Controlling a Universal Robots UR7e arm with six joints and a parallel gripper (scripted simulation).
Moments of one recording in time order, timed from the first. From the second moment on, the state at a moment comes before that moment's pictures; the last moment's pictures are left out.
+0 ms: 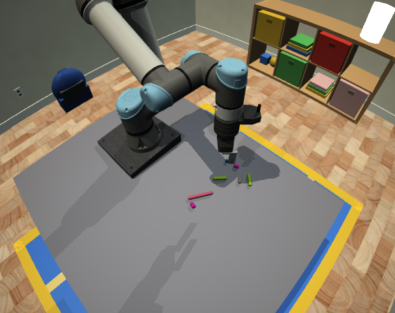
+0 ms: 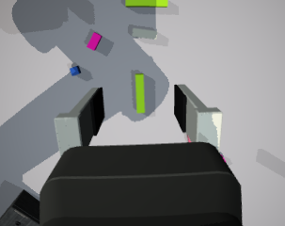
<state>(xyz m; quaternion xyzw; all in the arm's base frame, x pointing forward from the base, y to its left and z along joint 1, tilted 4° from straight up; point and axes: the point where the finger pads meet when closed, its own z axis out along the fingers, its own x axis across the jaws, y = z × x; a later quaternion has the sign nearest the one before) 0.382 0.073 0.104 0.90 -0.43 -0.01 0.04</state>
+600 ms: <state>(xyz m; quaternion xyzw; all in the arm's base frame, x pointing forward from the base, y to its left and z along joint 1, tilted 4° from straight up) 0.382 0.073 0.104 0.90 -0.43 -0.01 0.04</state>
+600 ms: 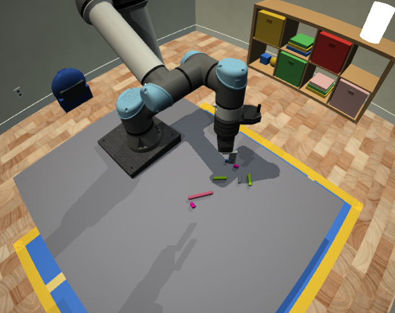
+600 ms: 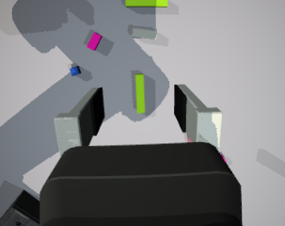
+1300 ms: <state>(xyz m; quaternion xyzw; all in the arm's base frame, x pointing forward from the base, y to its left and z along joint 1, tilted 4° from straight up) 0.380 0.086 0.089 0.84 -0.54 0.00 0.04</state>
